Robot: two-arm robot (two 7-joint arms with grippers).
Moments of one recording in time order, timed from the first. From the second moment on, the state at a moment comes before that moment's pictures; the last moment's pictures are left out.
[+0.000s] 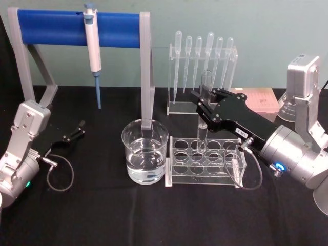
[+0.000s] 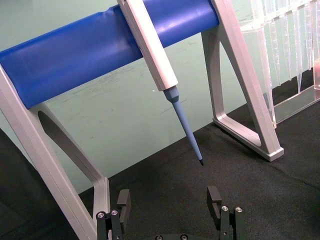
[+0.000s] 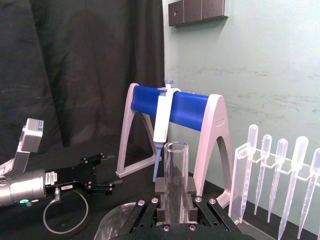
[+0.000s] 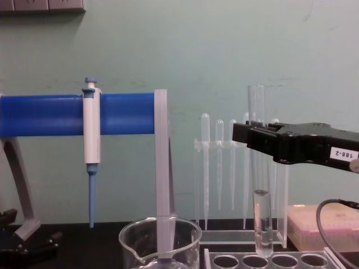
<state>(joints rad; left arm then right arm) -0.20 0.60 0.45 -1.41 -0.25 -0.12 0.03 0.18 0.48 -0.36 -1.76 0.50 0.06 0.39</state>
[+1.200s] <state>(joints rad) -0.20 0.60 0.45 -1.41 -0.25 -0.12 0.03 0.41 0.24 -0.54 -1.39 0.42 -0.08 0.47</state>
